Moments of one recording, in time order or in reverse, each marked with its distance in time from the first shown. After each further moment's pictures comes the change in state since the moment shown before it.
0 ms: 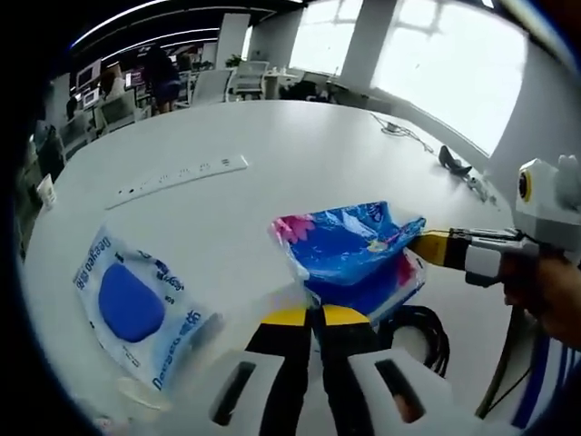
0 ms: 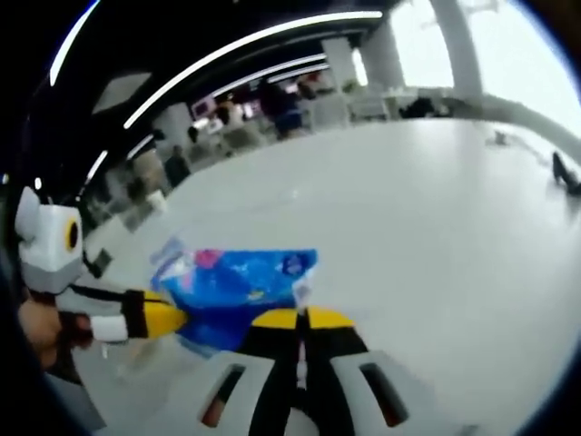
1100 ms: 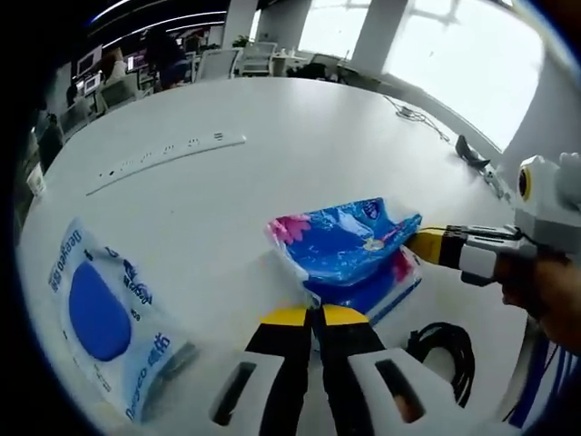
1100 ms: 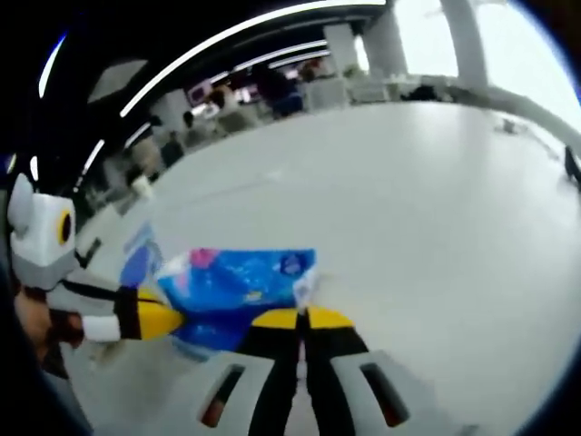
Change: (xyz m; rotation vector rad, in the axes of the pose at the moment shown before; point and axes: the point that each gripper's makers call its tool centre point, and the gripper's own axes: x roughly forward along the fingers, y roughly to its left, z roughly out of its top) left arm 0.053 0.005 -0.011 -0.025 0.082 0.020; right arm 0.045 -0.032 -0.017 -0.008 0.072 -0.011
